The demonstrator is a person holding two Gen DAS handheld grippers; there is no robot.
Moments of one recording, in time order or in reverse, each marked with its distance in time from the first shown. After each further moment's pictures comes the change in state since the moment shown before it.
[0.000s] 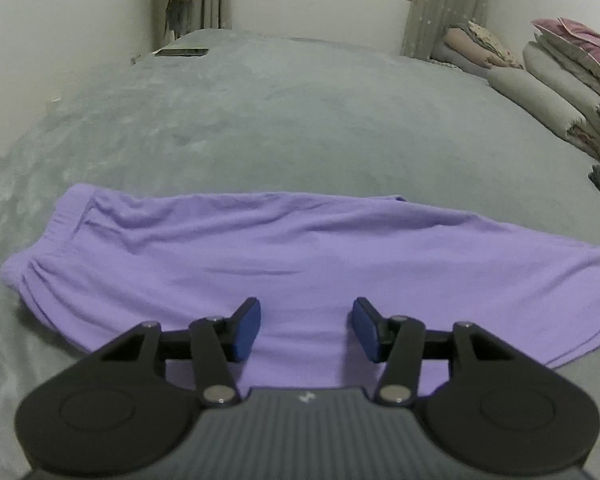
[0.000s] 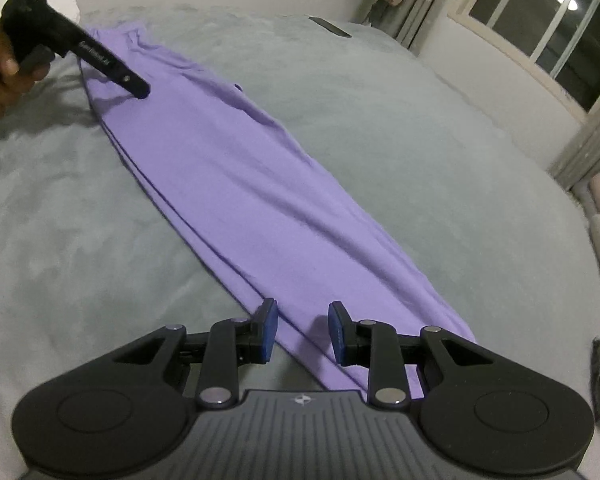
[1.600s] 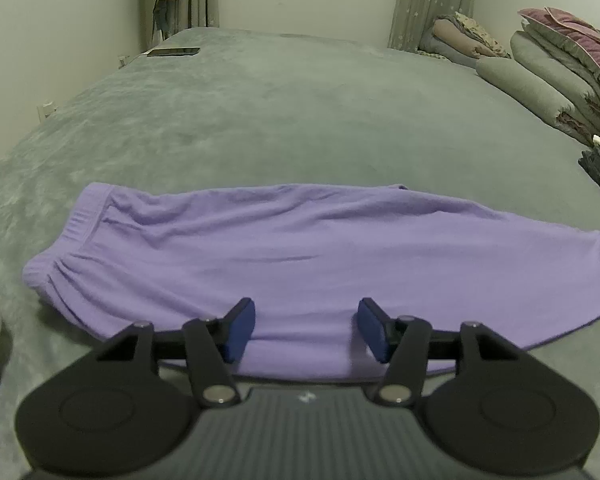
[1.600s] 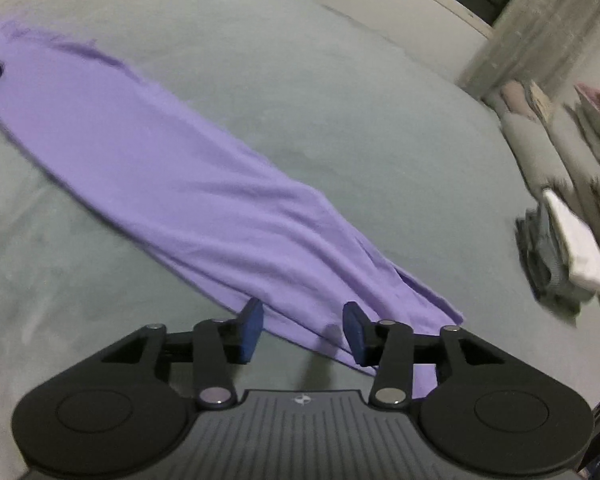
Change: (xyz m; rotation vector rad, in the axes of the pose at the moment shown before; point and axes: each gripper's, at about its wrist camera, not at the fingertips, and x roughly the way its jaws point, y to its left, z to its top) left arm -0.018 0.011 -0.004 0.056 0.017 -0.018; right arm -0.010 -0.065 -0.060 0.279 0.158 -0.230
